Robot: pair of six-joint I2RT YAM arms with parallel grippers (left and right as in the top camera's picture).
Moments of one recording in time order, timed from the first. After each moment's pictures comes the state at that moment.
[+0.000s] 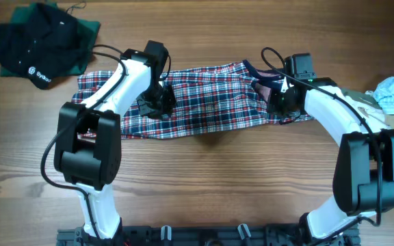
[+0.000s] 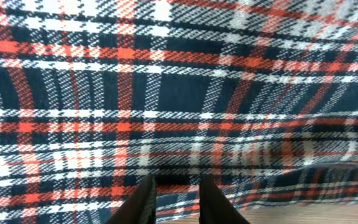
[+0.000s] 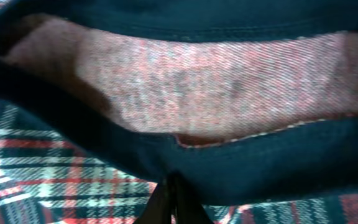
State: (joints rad) left arm -0.29 2.05 1.49 -1.07 0.20 -0.55; right arm 0.09 1.80 1.08 -0.60 -0.03 0.31
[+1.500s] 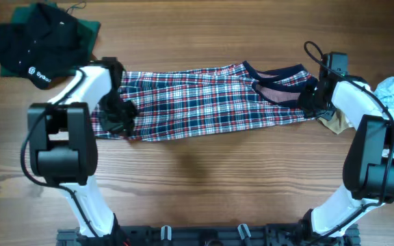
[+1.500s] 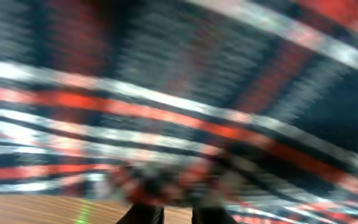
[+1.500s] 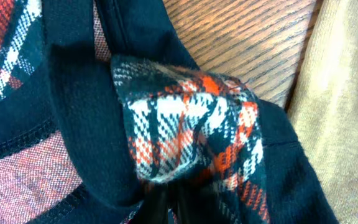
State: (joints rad) left arm -0.01 2.05 1.34 -1.15 0.09 -0.50; right arm -0.15 1.90 1.14 -0.62 0.05 0.39
